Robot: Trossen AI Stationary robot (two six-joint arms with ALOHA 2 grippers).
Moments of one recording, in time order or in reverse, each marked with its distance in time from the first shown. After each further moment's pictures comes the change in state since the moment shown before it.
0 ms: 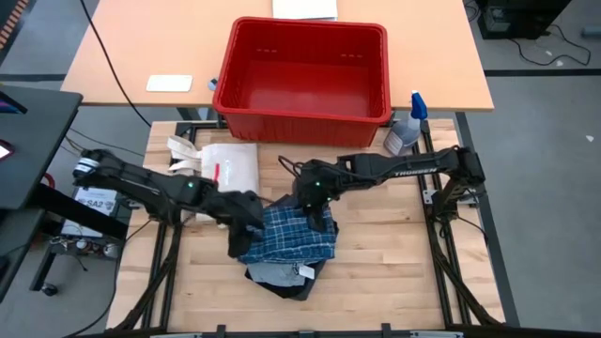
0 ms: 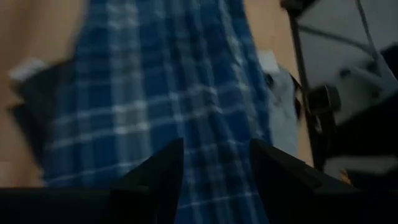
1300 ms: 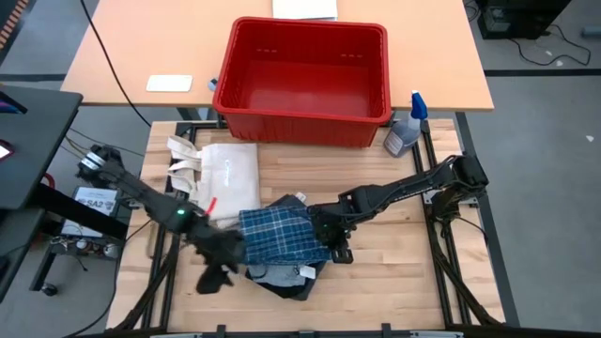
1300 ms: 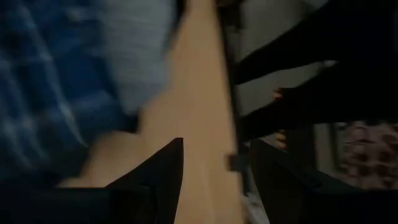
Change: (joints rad) left arm -0.301 0.032 -0.001 -0.072 0.183 -0.202; right arm 0.158 0.001 -0.279 -0.070 -0.096 0.066
